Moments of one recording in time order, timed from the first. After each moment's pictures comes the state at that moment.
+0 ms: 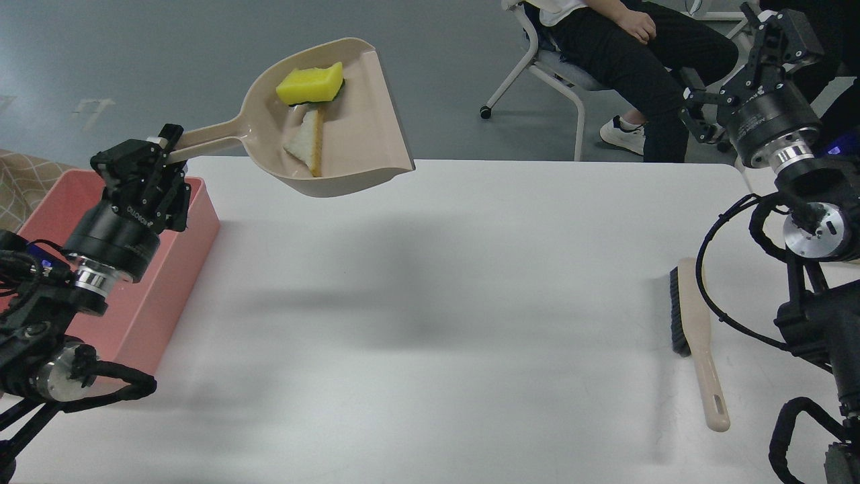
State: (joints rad) left arm -0.01 0.74 -1.17 -1.56 0.51 0.06 -0.49; right arm 0.62 -0.14 1.61 1.00 -0.85 0.33 -0.05
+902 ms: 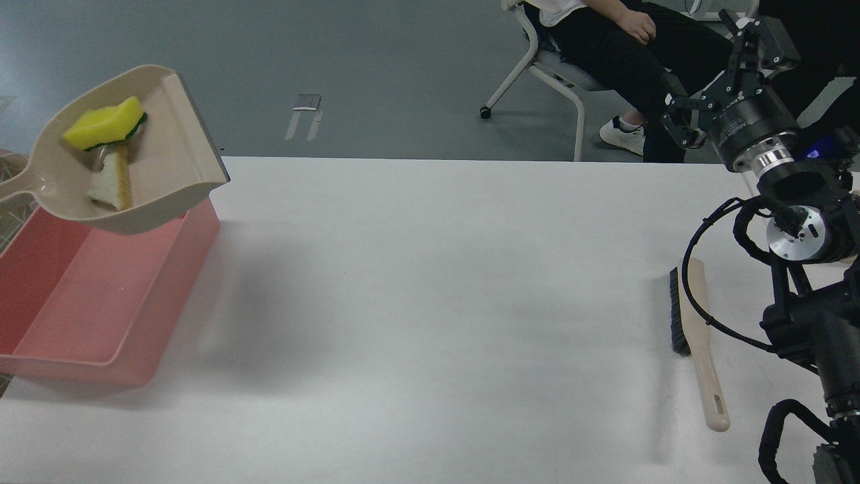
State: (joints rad) left arm 0.62 0.70 -1.82 -1.52 0.49 -0.22 -0.49; right arm 0.62 -0.11 1.58 0.99 -0.86 0.33 -0.05
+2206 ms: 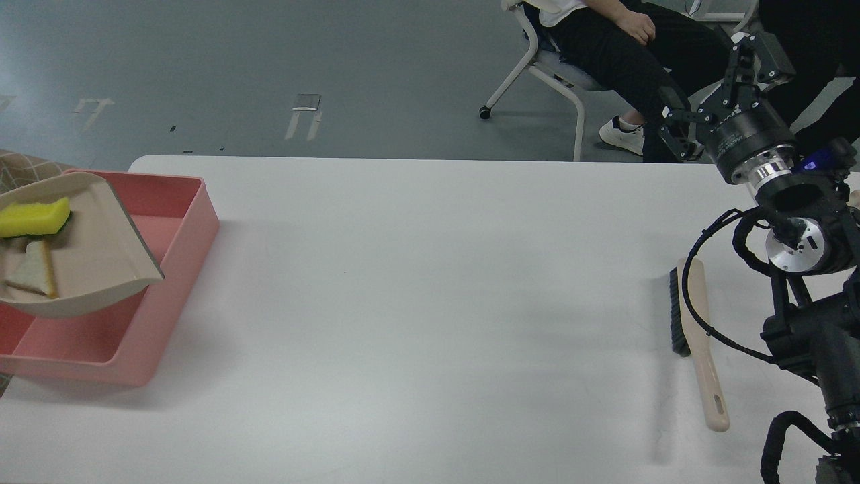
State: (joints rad) left arm 0.70 0.73 -1.95 -1.26 0.78 -0.23 -0.49; right arm 0.58 -0.12 1.58 1.01 -0.85 0.34 -0.05
